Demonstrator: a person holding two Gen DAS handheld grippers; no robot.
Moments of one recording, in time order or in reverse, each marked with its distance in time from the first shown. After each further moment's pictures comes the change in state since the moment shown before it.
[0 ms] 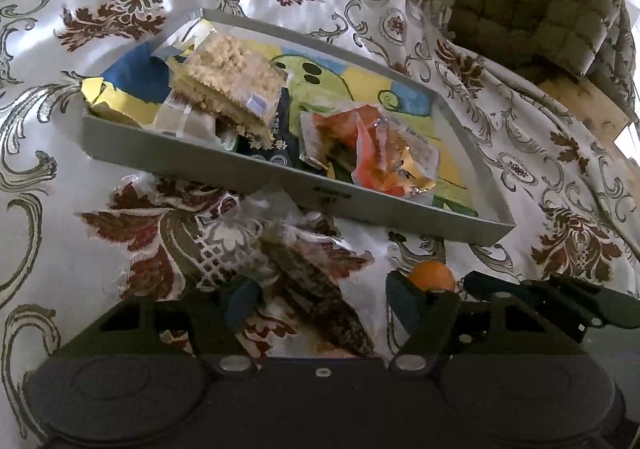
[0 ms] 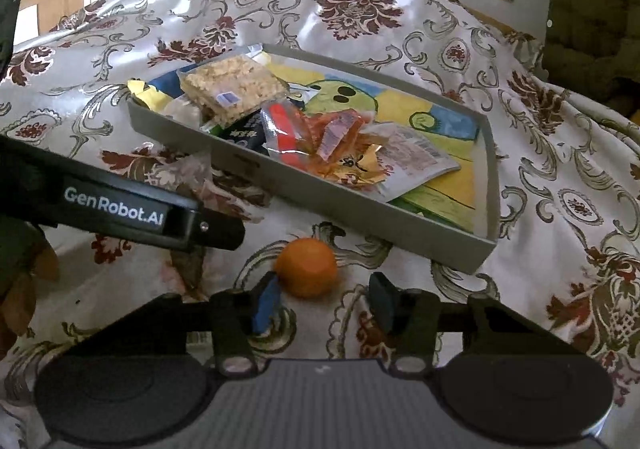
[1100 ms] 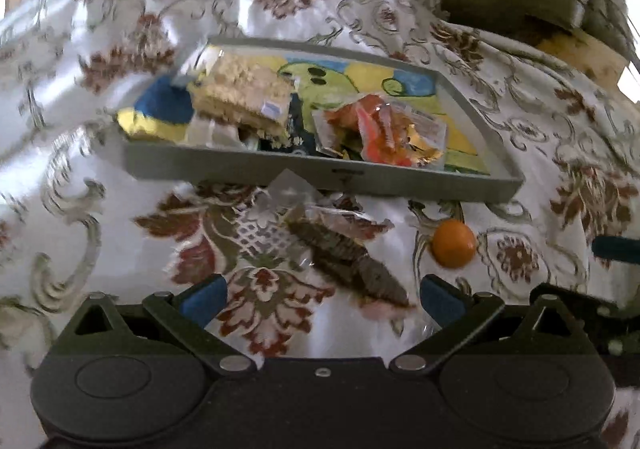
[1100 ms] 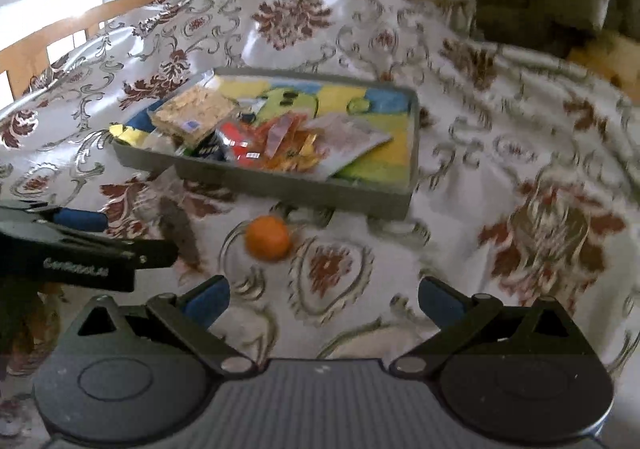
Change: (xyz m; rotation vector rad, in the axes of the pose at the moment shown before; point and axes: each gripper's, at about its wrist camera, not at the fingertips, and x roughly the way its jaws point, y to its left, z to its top) left arm -0.025 -0.010 -0.015 0.125 0.000 0.115; right arm -0.065 -0.032 -0.014 0.171 -0.013 -0.049
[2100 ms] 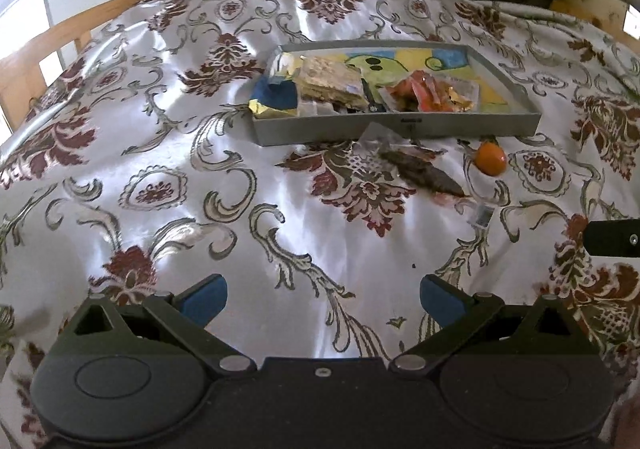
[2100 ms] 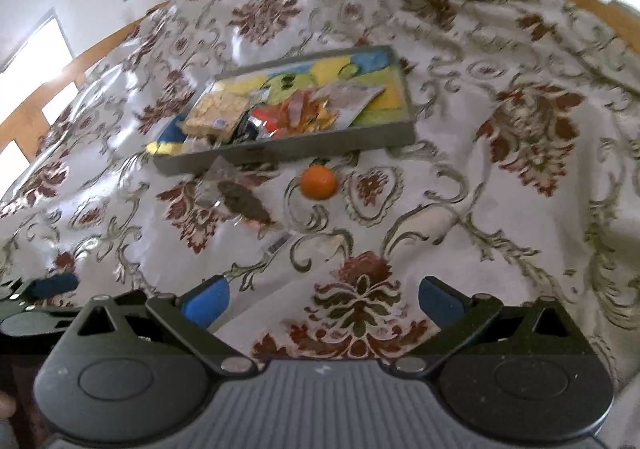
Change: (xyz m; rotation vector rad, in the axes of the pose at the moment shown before) left arm -0.110 0.018 -0.053 0.164 0.012 0.237; right arm -0.060 0.018 -0.029 0.311 0.129 0.108
